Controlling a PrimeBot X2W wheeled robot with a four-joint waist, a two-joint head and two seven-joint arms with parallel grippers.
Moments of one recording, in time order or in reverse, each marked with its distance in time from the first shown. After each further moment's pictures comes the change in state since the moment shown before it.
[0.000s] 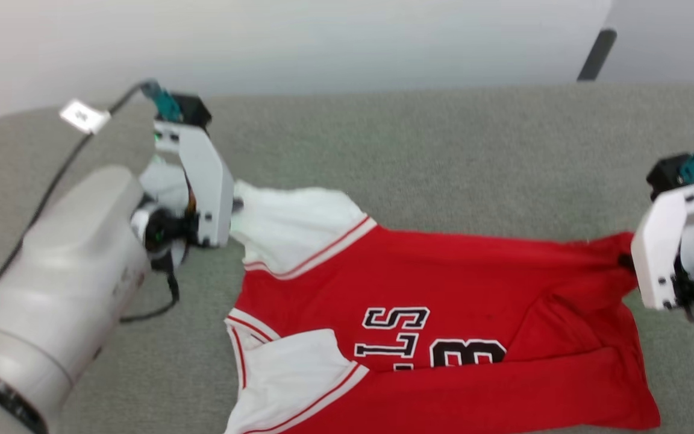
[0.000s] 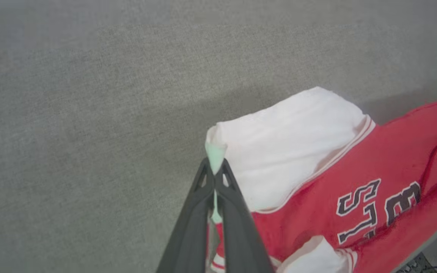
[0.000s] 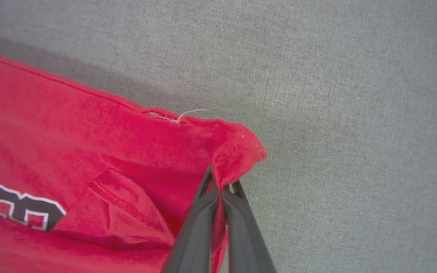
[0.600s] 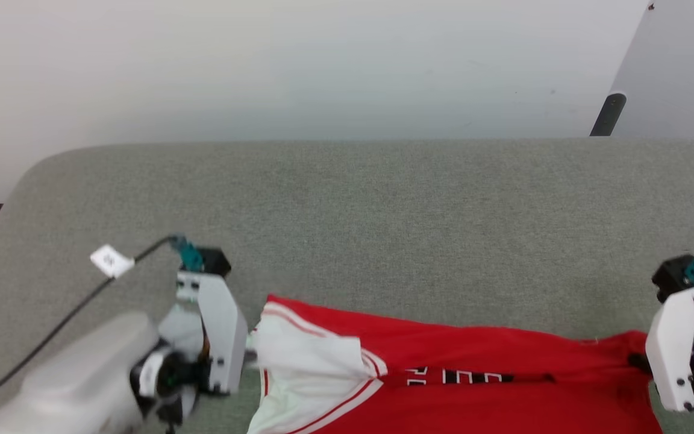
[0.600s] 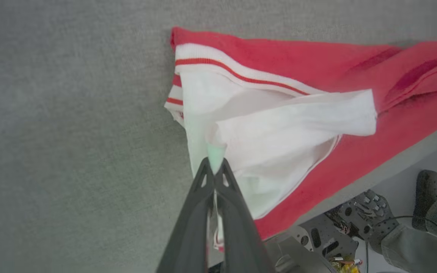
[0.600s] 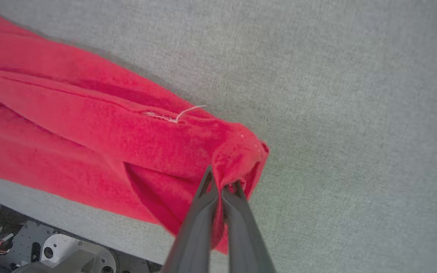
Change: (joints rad) left arm 0.372 0.235 -0.028 -0.566 -0.092 0.268 0.069; right arm 0.342 -0.110 -0.054 -0.268 0.065 0.000 0.054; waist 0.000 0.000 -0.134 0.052
